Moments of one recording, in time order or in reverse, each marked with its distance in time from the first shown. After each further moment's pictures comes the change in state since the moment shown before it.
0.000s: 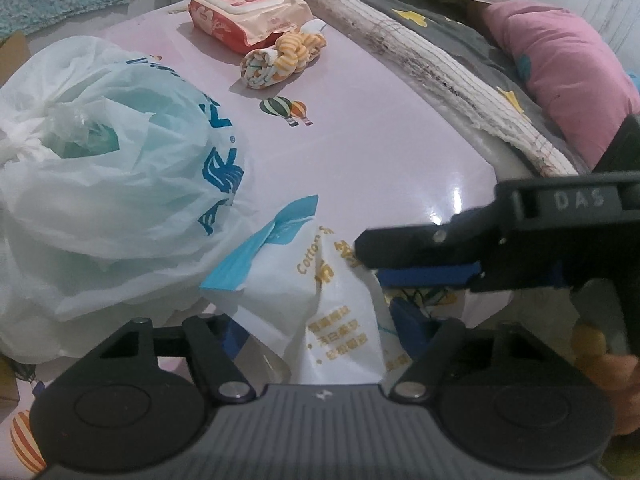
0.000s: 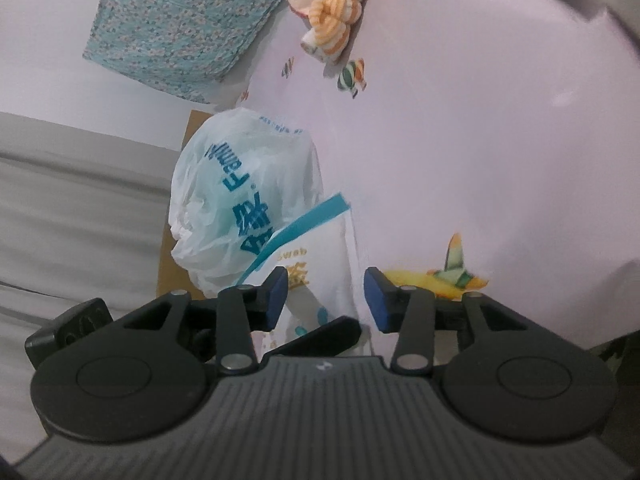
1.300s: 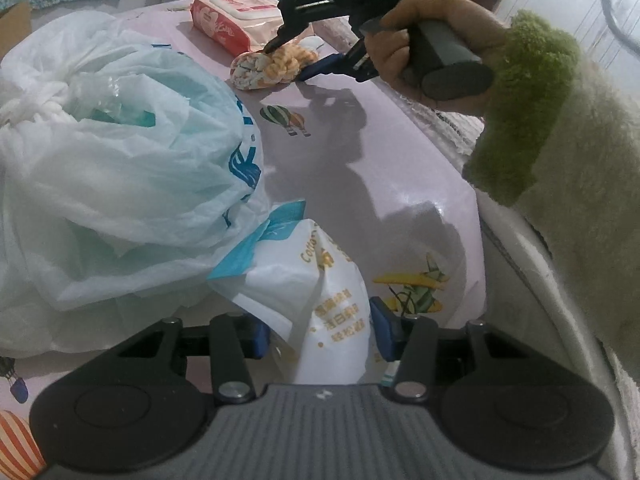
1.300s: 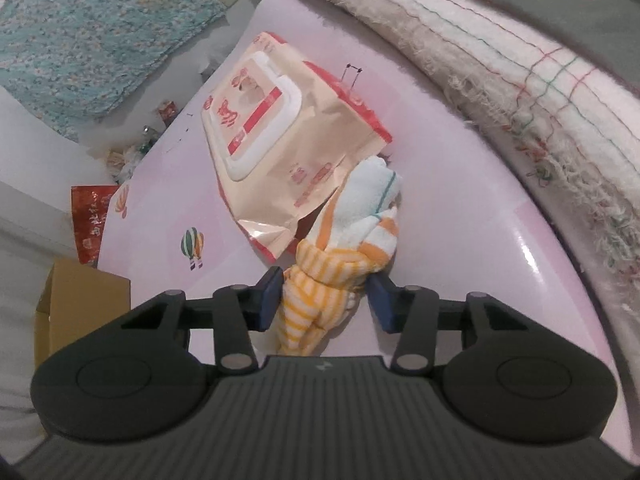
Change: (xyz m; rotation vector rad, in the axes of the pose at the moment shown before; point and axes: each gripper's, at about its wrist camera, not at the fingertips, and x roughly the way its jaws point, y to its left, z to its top) left arm -0.007 0.028 -0.011 -0.057 -0.059 -0.139; right arm 0.109 0.064 0.216 -0.080 -0.158 -0.461
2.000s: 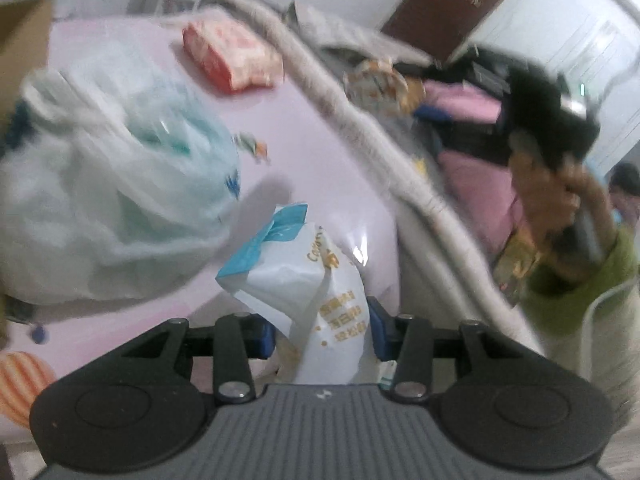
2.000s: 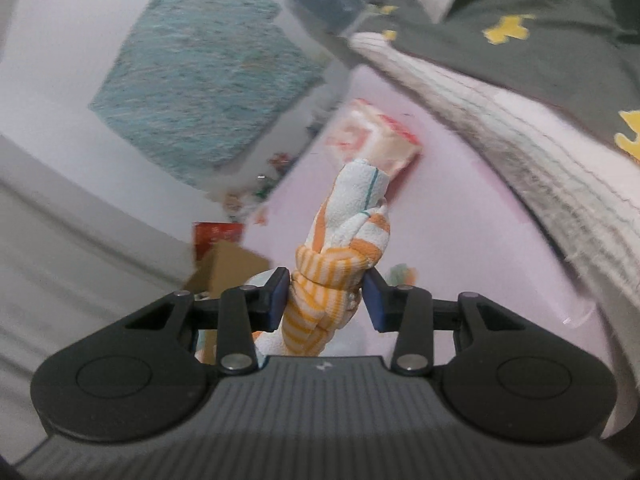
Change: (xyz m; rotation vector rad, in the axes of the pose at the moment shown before) left arm -0.098 0.026 -0.018 -0.086 -0.087 -0.207; right arm -0.201 -0.038 -0.106 0.018 -0.169 0.378
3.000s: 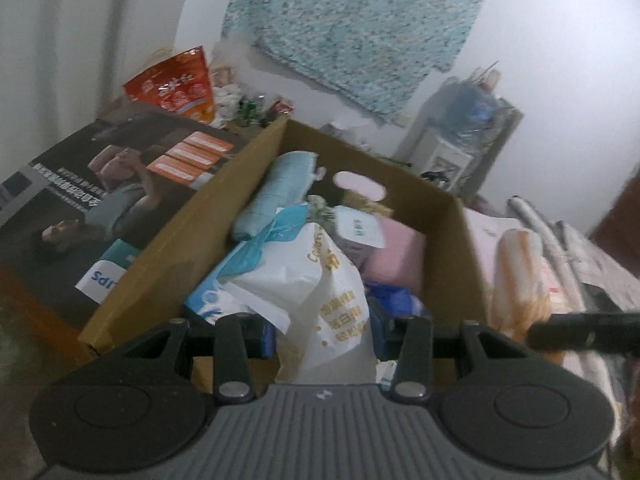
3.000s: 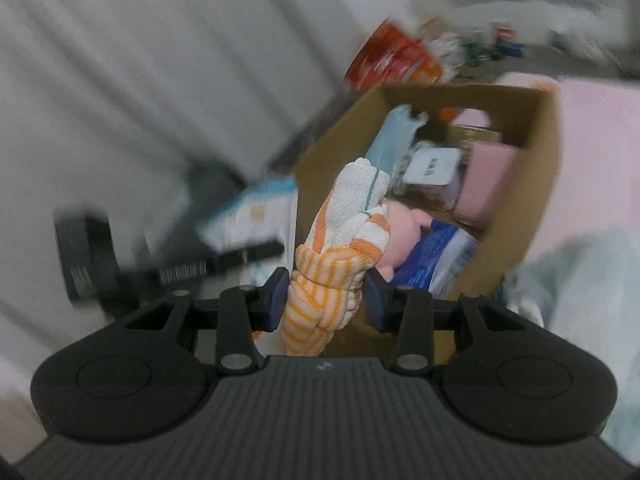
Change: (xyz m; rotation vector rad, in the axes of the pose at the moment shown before) left arm -0.210 0.198 0.024 -0.417 -0.435 0.629; right arm 0.199 0.304 -0.142 -0.779 0.611 0.271
